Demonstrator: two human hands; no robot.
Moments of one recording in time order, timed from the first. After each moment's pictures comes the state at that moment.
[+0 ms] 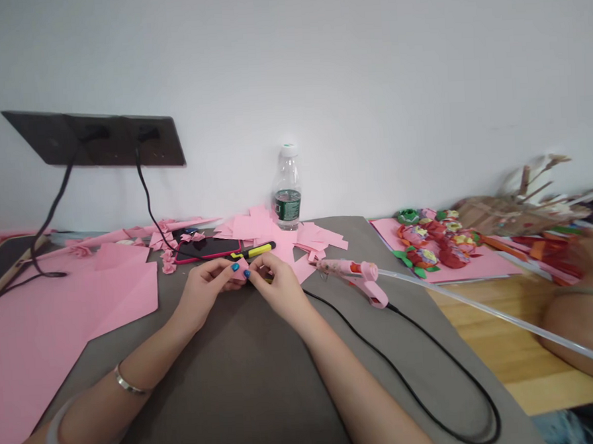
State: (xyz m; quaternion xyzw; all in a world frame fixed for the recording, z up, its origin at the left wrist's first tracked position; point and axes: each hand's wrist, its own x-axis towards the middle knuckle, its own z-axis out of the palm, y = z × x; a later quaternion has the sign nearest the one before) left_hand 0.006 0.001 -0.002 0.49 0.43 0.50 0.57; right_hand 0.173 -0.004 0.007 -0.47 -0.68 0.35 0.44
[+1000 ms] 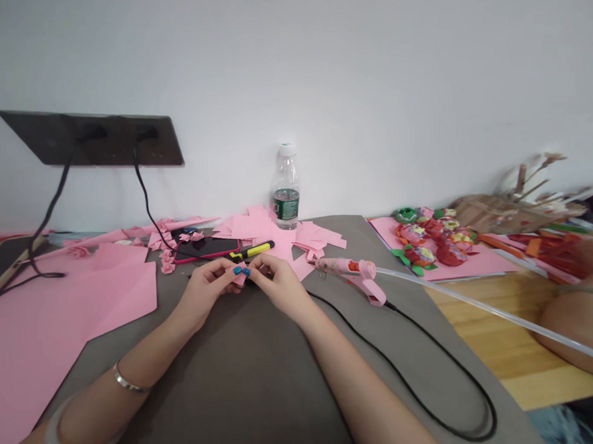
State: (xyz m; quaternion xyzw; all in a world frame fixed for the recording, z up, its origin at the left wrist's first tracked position) left_hand 0.008 -0.002 0.005 0.49 0.41 0.48 0.60; right_hand 0.176 -0.002 0.008 -0.44 -0.67 0.42 0.42
